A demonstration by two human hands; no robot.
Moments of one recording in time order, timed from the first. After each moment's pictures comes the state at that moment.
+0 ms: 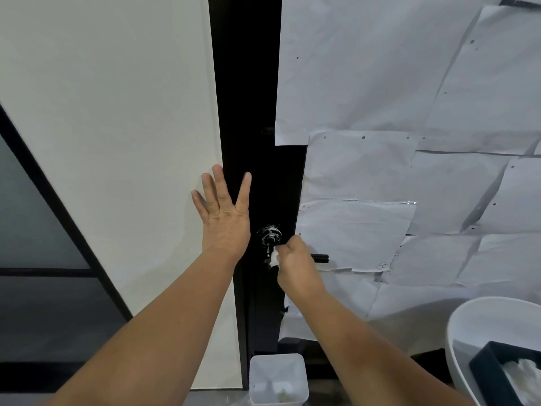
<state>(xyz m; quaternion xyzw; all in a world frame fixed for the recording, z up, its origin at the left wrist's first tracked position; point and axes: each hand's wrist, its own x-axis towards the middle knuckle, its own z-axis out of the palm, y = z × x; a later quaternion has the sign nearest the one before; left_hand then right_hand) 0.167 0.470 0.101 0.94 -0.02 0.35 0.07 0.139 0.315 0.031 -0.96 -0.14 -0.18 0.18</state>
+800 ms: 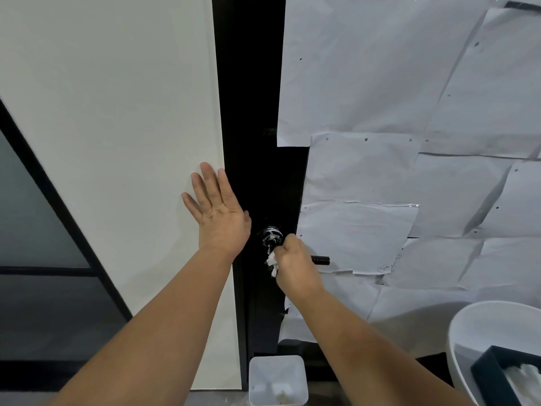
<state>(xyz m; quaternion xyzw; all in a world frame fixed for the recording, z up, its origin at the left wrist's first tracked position) 0.167 0.476 0.109 0.93 0.01 0.32 0.17 0.135 0.320 0.048 -0.96 -0.16 -0.19 0.14</state>
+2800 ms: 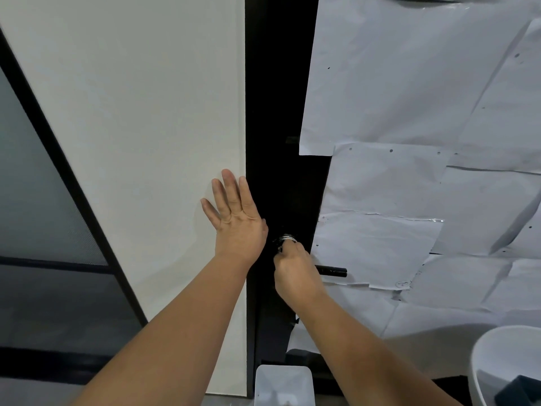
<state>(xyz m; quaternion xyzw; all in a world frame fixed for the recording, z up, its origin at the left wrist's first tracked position) 0.163 0.479 0.112 0.94 0.02 0.30 0.18 0.136 0.349 0.057 -0.96 -0.19 -0.18 0.11</state>
